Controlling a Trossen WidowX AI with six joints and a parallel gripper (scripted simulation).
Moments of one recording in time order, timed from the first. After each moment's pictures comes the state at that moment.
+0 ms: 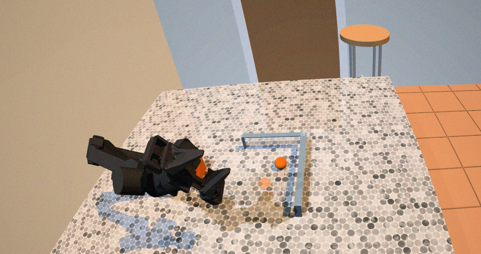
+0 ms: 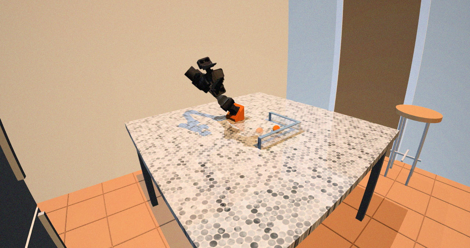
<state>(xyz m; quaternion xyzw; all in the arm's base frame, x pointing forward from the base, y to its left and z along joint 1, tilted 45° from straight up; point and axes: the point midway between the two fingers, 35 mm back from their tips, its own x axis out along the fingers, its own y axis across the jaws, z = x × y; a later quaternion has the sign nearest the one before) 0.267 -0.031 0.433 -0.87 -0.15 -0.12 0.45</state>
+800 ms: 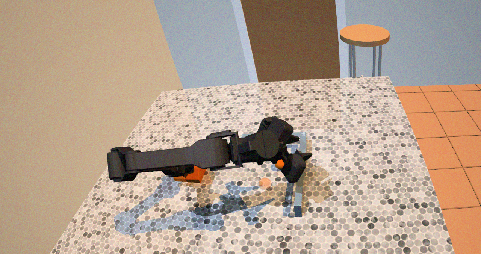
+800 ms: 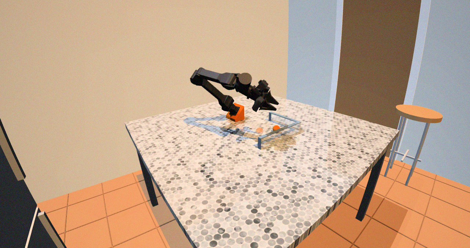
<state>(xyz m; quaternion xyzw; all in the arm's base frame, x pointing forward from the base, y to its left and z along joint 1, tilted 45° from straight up) 0.412 -0.014 0.181 -0.34 0.36 0.10 0.86</state>
